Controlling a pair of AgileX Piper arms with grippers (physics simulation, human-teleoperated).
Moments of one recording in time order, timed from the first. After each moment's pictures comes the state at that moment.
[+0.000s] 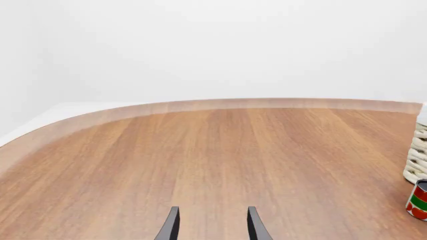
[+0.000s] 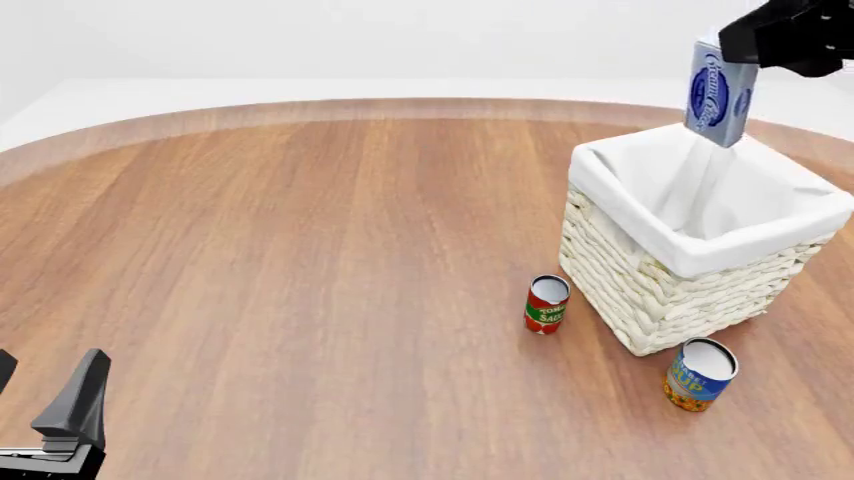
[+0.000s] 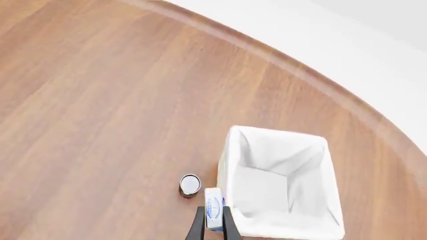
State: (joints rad) left arm 0.00 0.01 0.00 0.00 0.00; right arm 0.29 1.15 -1.64 1.12 -0.21
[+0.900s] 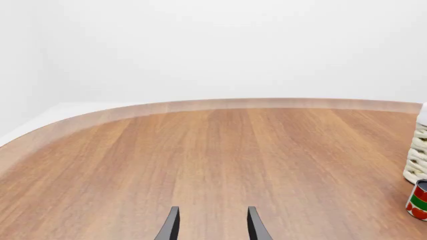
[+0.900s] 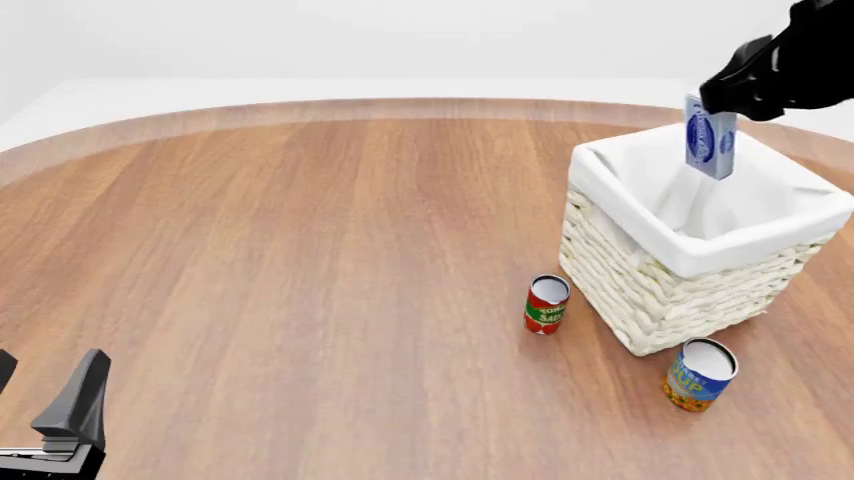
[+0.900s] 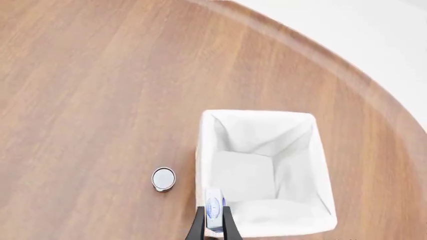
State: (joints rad) left arm 0.00 0.01 0.00 0.00 0.00; right arm 0.15 1.25 -1.52 1.01 -0.25
